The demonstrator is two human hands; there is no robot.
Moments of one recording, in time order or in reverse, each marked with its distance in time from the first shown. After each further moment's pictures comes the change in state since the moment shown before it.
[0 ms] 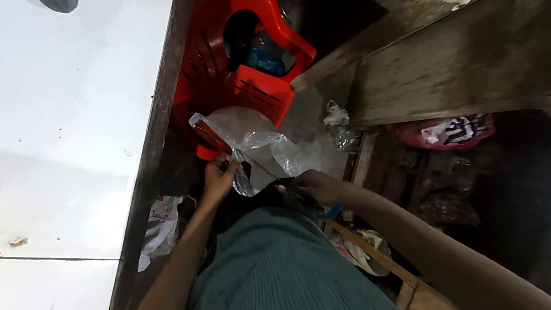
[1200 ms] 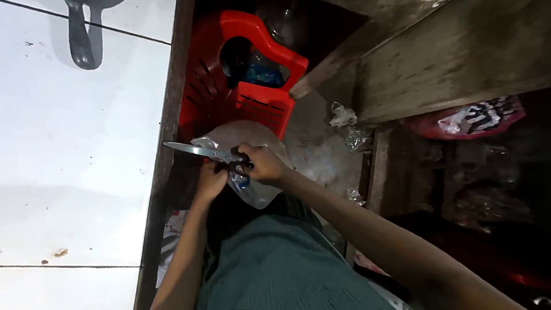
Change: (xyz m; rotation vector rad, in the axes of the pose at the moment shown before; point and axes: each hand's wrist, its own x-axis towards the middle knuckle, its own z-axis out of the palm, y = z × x) left_hand 0.022 0.036 -0.027 0.421 -0.090 -0.020; right_hand 0.091 -0.061 0.018 -0.393 0.536 -0.631
